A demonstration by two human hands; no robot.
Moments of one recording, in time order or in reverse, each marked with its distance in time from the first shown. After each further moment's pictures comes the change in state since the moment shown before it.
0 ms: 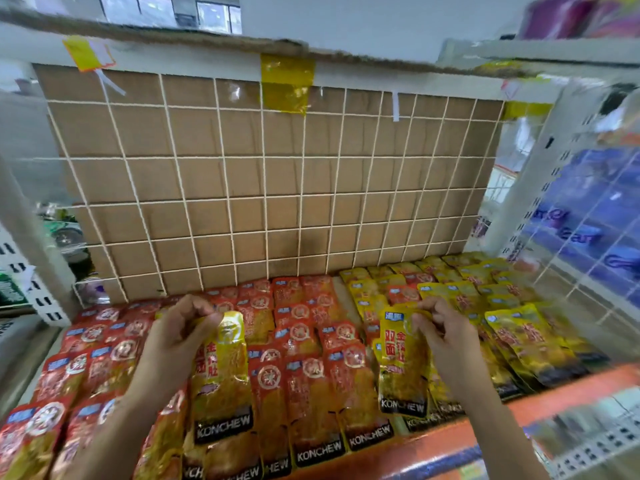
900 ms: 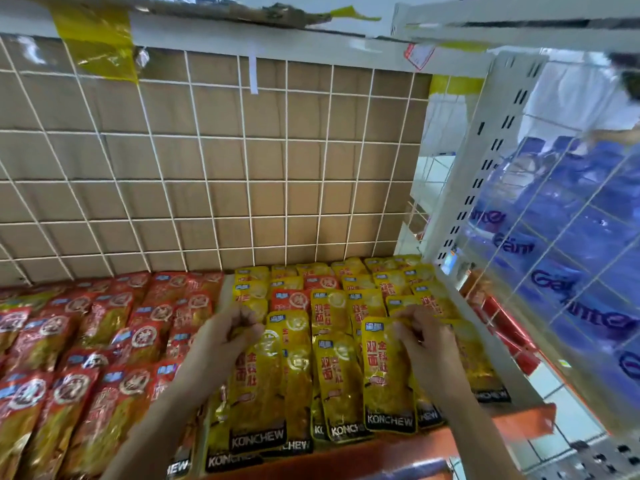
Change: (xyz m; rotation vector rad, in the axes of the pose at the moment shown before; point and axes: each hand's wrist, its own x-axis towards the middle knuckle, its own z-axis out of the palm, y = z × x) left_hand 0.013 0.051 0.261 0.039 -0.138 -0.174; right_hand 0.070 0.152 -0.131 0.003 -0.110 0.005
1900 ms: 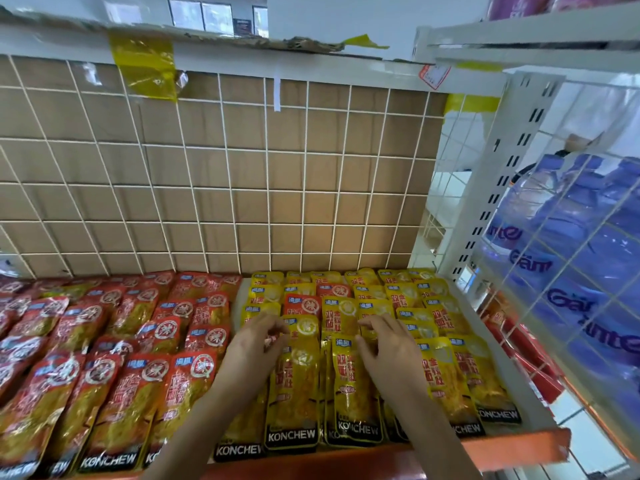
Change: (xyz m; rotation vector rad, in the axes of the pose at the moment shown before) left_hand -0.007 0.002 0.034 0.376 0.110 0.067; right_hand 0.006 -0.002 0.053 -0.370 -0.014 -0.259
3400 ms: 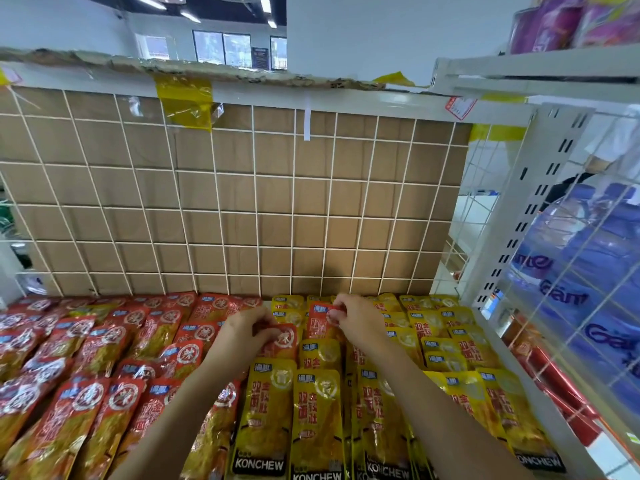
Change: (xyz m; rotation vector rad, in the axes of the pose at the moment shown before) left_hand 0.048 -0.028 -0.052 0.042 -0.067 -0.104; right_hand 0.105 -0.050 0.046 0.042 -0.344 0.078
